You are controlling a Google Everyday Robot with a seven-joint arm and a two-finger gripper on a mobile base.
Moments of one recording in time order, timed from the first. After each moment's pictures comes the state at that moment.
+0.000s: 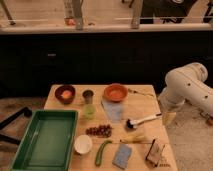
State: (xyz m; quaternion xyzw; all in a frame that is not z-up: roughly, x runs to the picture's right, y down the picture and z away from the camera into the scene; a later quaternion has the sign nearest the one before) arm 0.285 0.109 0.685 -0.28 0.02 0.02 0.96
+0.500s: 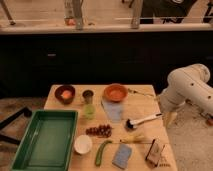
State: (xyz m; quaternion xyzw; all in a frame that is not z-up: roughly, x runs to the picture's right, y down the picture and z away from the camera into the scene) arm 0.269 0.117 0.679 -0.29 -0.04 -0.07 0.95
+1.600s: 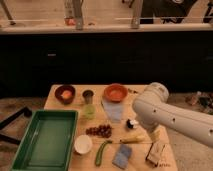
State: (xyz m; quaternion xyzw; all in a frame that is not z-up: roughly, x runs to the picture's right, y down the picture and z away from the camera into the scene) arm 0.193 0.195 0.675 -0.32 -0.01 -0.26 0.91
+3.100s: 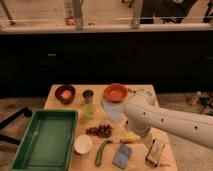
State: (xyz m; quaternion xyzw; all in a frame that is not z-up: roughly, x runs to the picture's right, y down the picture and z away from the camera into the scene) arm 0.150 0.233 0.683 -0.36 -0.06 -0.34 0.87
